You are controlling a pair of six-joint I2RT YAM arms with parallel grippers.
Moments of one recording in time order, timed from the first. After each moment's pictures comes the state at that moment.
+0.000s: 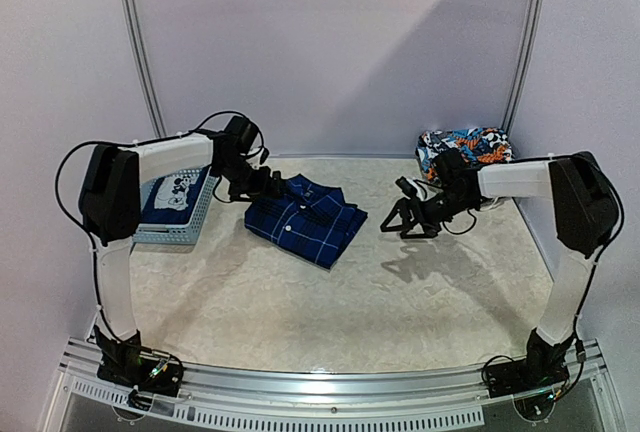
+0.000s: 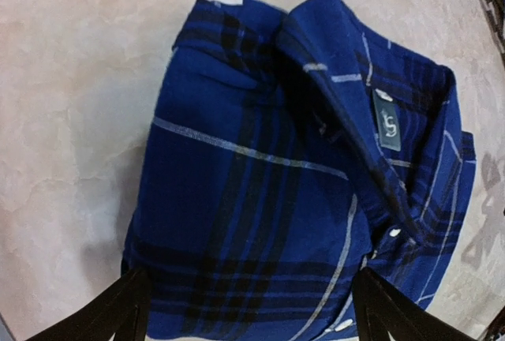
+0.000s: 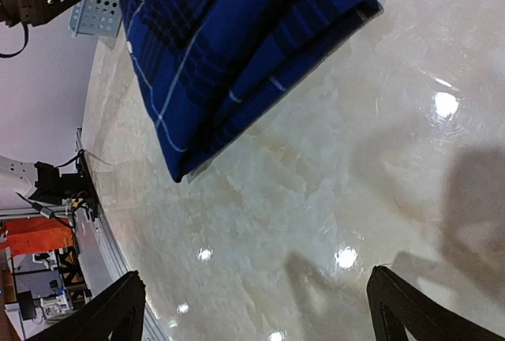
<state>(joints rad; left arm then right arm) -0.42 2.09 1.69 -0.67 0.15 -0.33 0.36 1.88 1.22 -0.45 -0.76 0.20</state>
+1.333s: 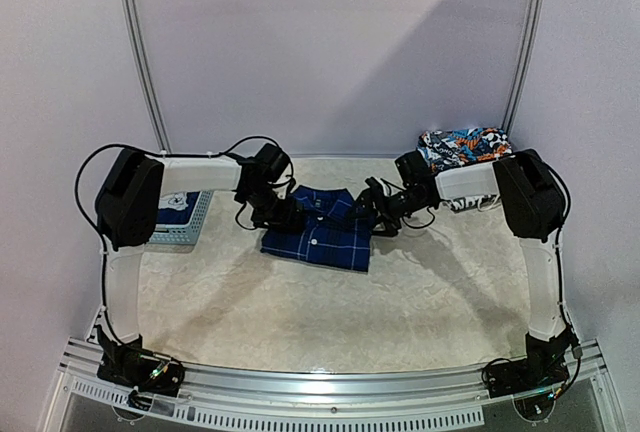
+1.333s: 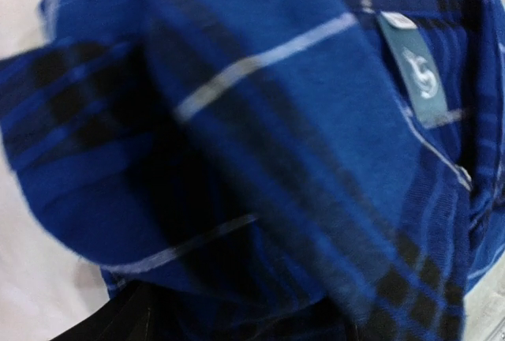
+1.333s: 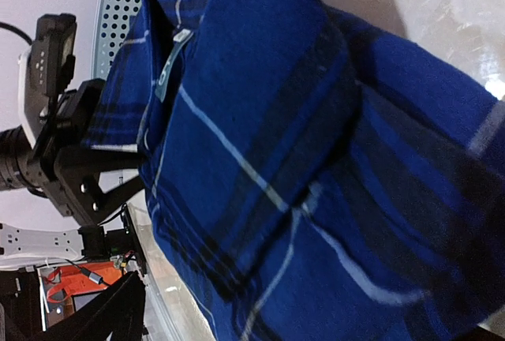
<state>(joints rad) -0.58 2.15 1.59 -0.59 0.12 -0.37 0.46 2.25 1.52 -0.23 -0.81 0.55</state>
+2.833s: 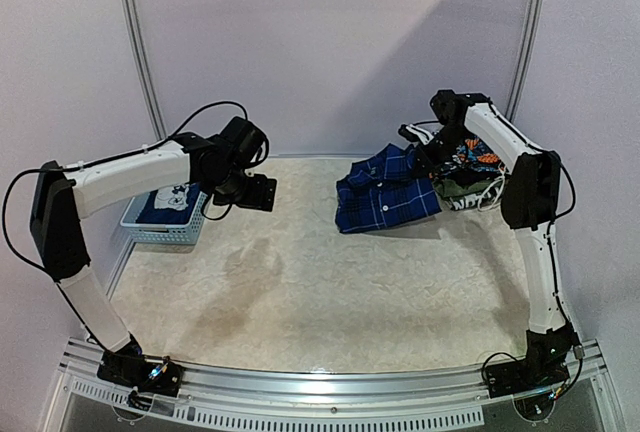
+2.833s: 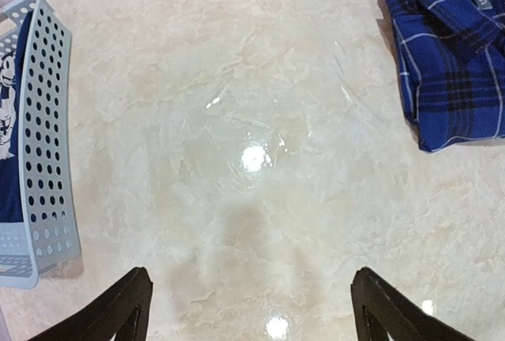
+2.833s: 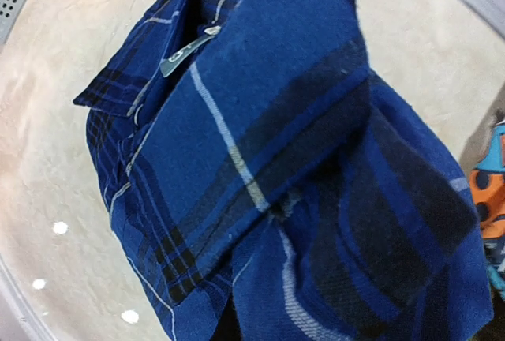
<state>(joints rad) -0.65 1.71 1.42 -0.72 -0.27 -0.43 0.25 2.45 2.47 -1.28 -0.40 -0.32</state>
